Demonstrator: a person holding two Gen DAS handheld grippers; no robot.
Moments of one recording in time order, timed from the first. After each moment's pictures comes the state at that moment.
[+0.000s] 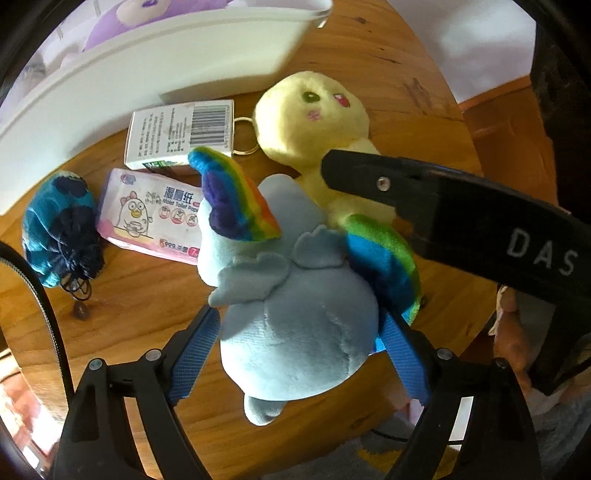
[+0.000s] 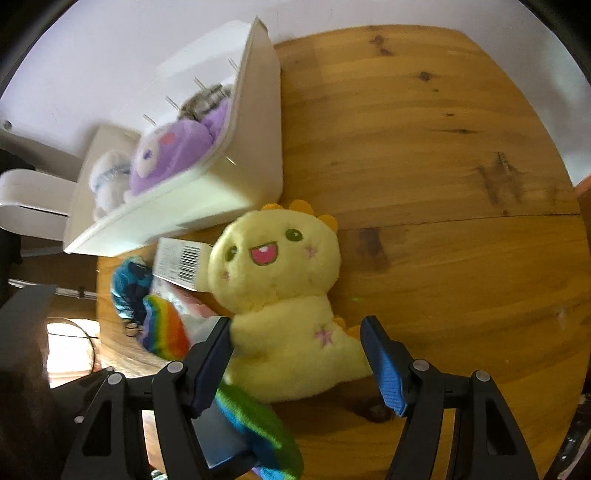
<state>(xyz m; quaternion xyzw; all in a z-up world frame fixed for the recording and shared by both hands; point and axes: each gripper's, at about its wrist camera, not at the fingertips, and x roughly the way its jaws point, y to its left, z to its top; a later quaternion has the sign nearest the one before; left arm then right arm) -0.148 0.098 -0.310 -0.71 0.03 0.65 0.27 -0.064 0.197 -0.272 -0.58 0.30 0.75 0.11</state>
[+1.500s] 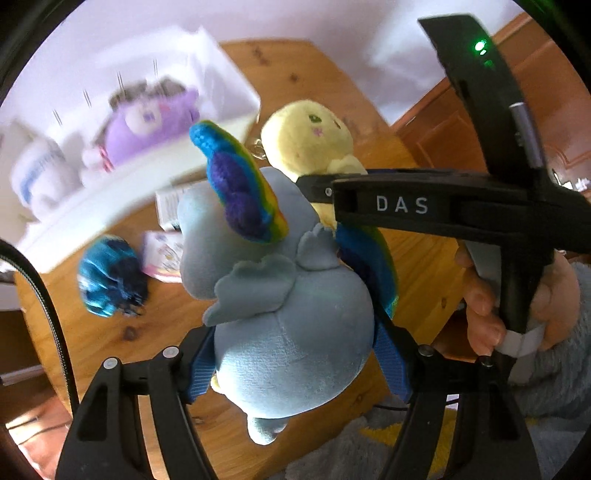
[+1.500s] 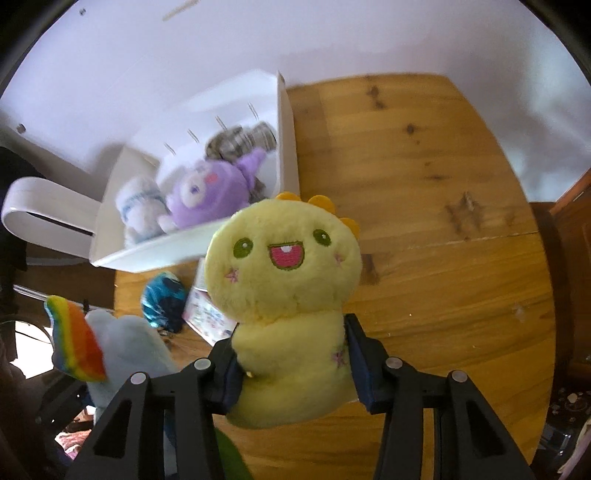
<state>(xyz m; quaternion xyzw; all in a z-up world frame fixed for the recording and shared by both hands) -0.095 0.041 -0.209 -0.61 0.08 0.70 0.37 -0.043 0.183 -0.181 -0.53 0.28 0.79 0.14</state>
